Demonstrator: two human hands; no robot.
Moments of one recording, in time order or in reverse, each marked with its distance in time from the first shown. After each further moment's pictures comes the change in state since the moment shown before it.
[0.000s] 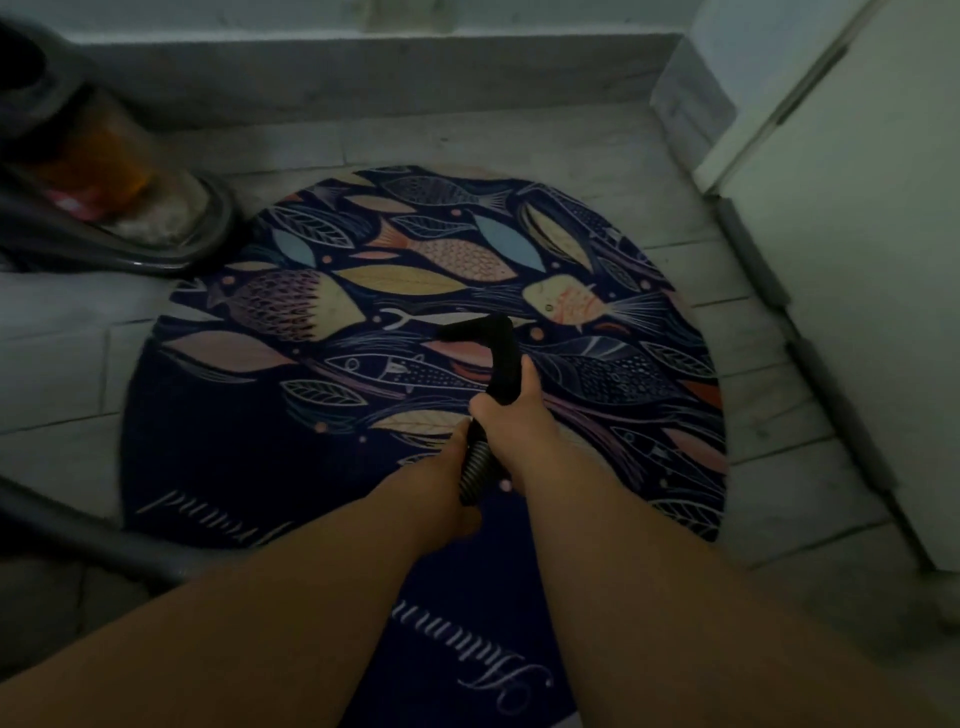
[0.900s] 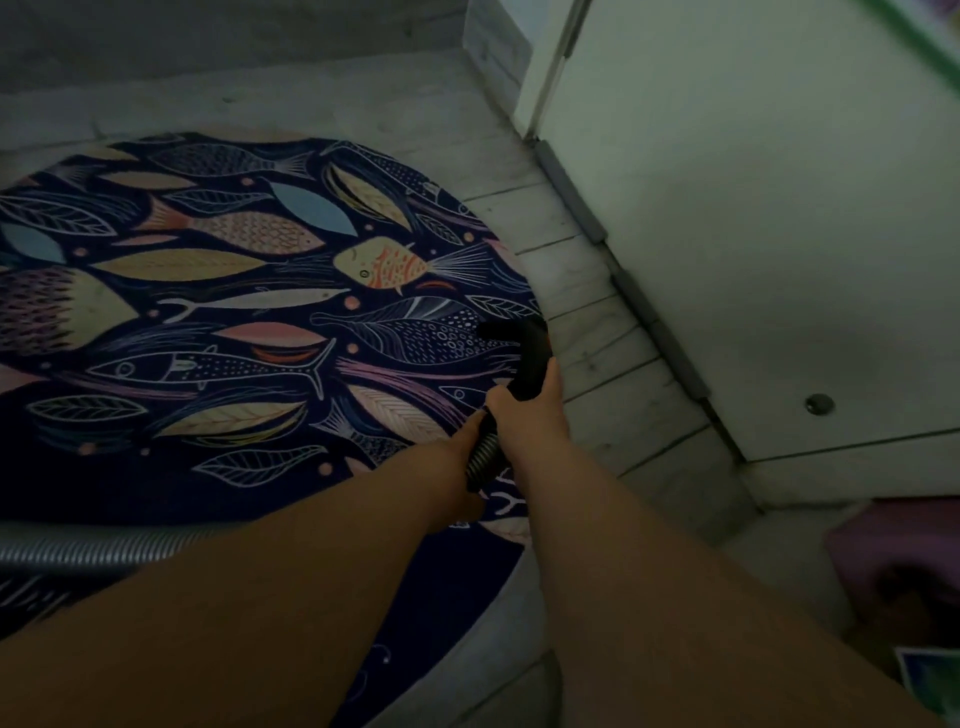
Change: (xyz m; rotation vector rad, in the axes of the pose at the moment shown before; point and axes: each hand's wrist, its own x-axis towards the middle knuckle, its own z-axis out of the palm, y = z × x) left_hand 0.061 0.197 0.104 0.199 -0.115 0.232; right_hand -0.007 0.100 -0.216 0.188 0.385 0.080
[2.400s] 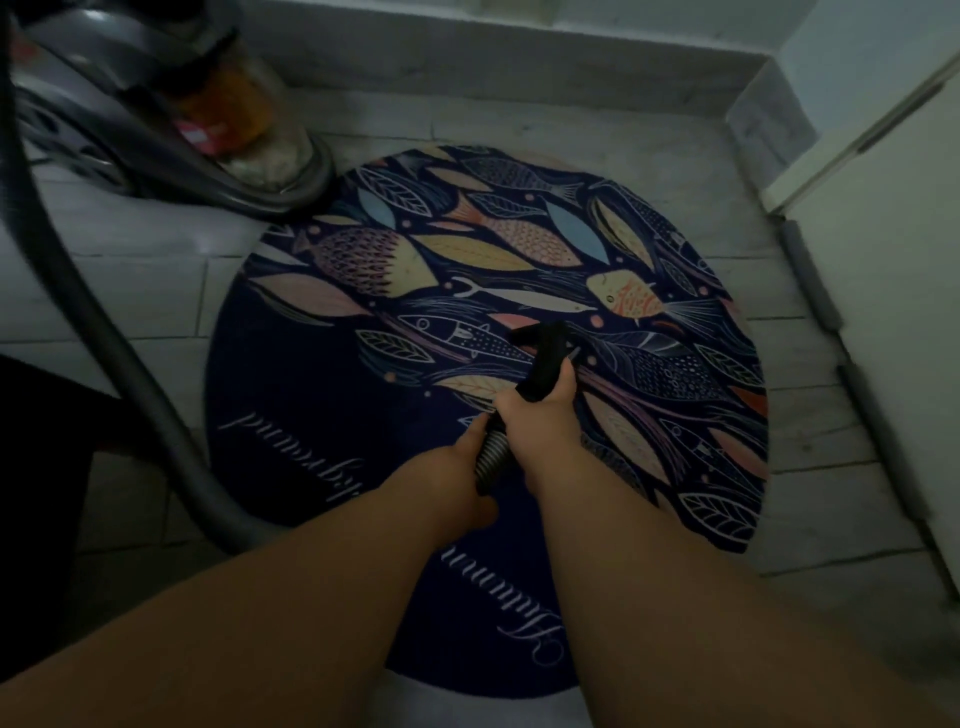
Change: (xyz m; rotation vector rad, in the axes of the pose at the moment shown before) left_hand -0.187 -0.245 -0.013 -0.307 0.190 -0.293; right_hand -0.156 -0.014 0.272 -0.190 -0.277 -0.103
